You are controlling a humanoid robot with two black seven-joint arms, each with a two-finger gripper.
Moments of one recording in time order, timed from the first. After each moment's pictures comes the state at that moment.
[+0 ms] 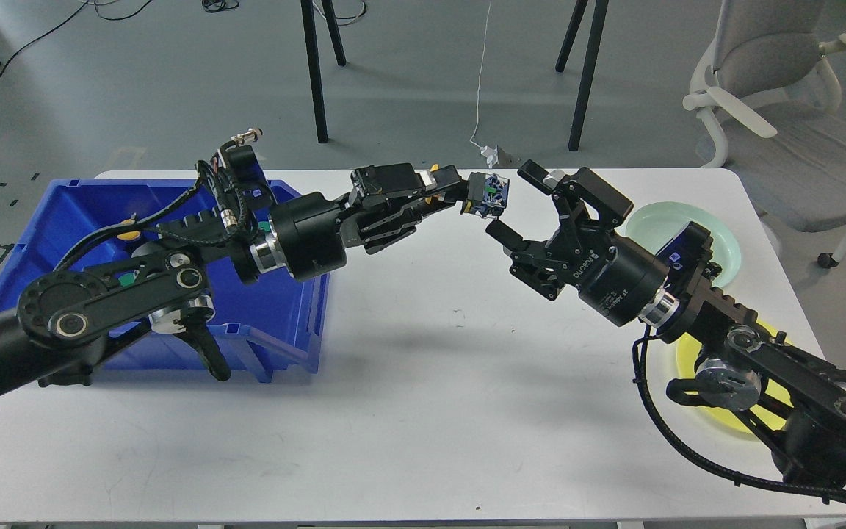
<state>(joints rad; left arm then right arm) -0.89 0.49 -0.28 -1.30 0.69 -0.31 -0.49 0.46 -0.42 0.72 1.33 -0.66 0.42 0.49</state>
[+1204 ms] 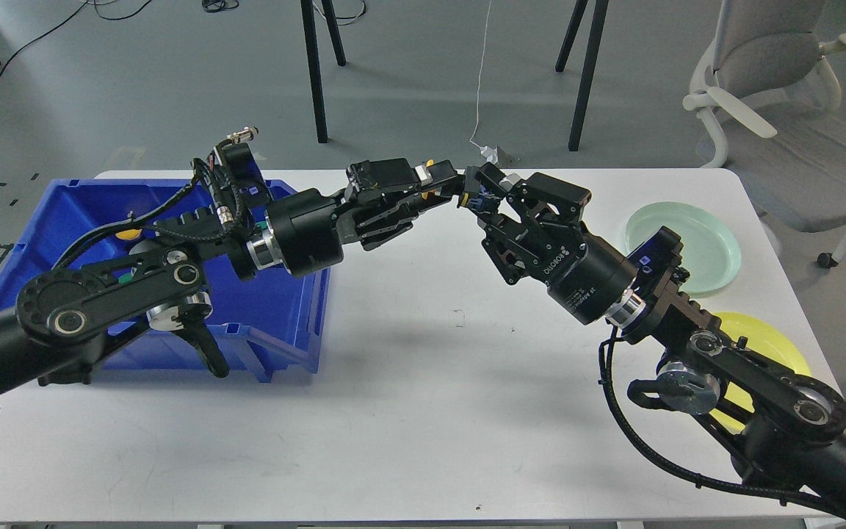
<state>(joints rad) -0.89 0.49 -0.30 -1.29 0.69 -0.32 -0.49 0.46 -0.32 0.73 1.33 -0.66 0.35 0.49</state>
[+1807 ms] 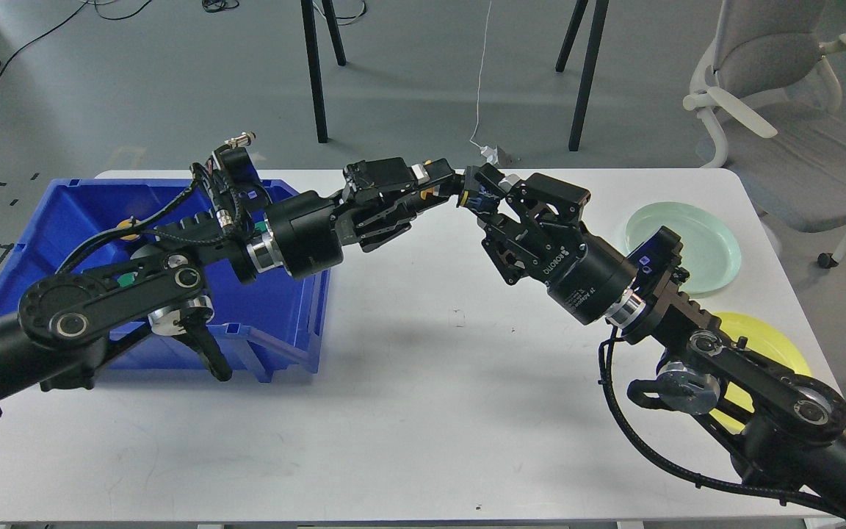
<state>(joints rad) -0.87 0.48 -0.30 -1.29 0.67 -0.31 -0.49 0.46 -0.32 0.73 1.33 -0.66 0.35 0.49</state>
